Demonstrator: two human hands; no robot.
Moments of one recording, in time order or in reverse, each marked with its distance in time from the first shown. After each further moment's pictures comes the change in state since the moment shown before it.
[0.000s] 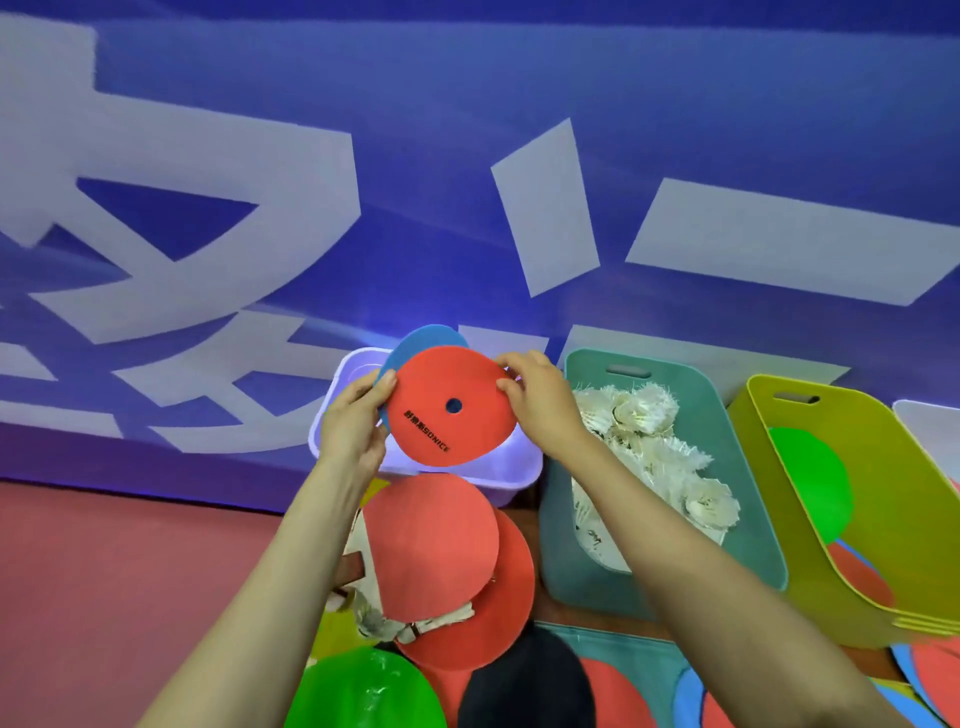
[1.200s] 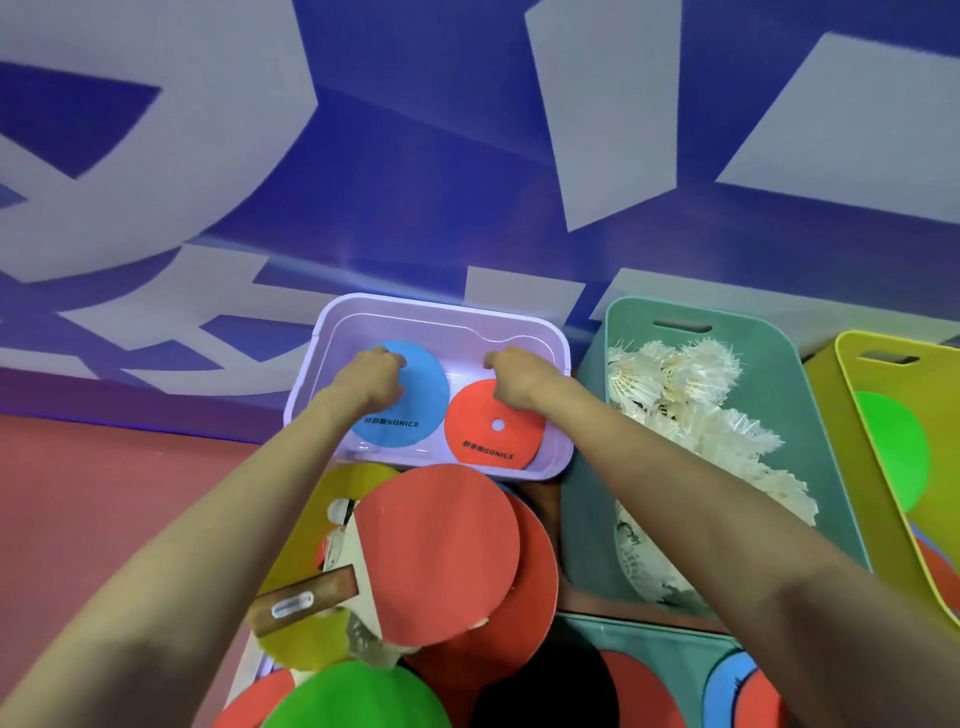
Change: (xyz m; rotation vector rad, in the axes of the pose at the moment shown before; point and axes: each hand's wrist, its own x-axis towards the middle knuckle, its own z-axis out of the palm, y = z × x) left_hand 0.160 -0.057 -0.028 1.900 -0.381 0.037; right_hand 0.086 0.062 0.092 -0.506 -0.647 0.104
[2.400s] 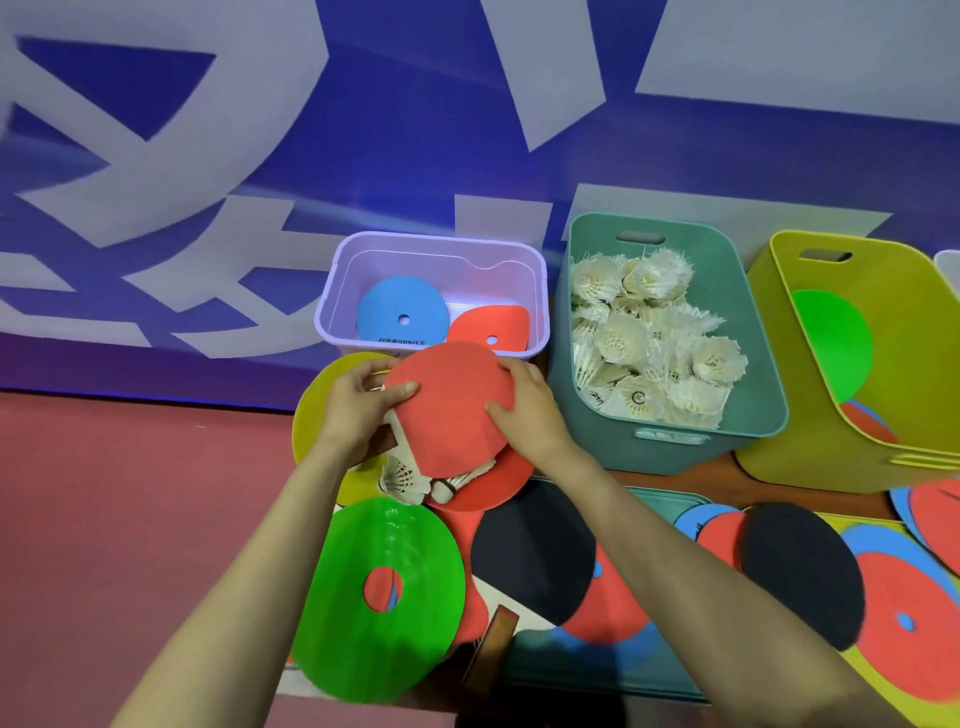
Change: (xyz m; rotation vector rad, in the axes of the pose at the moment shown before) left_hand -0.223 0.027 0.059 -1.342 0.203 -0.131; right_hand -0.193 -0.030 0.106 0.728 0.430 0.009
